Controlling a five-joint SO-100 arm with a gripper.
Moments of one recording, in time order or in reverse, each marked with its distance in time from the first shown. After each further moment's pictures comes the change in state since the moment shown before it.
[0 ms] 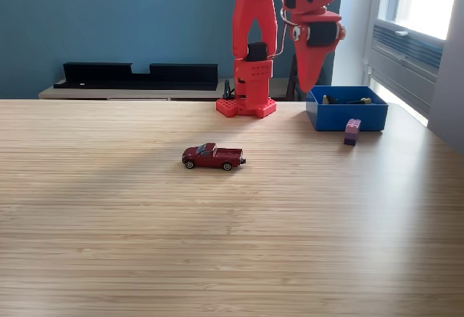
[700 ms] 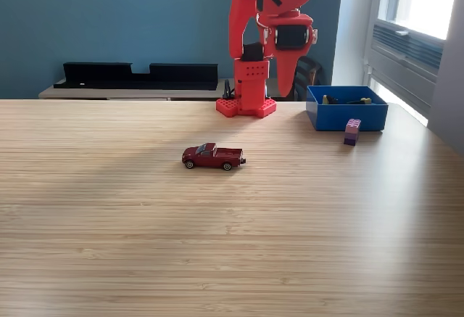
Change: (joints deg) arm 7.9 0.0 1.1 -4.7 -0.7
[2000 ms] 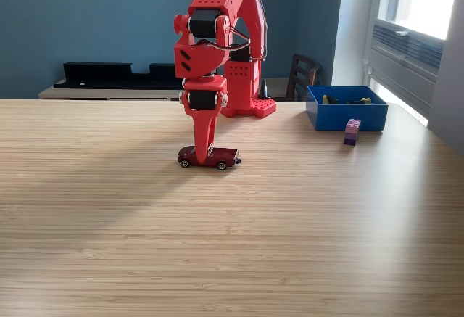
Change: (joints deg) arm 28.6 0.0 34.6 -35.4 -22.9
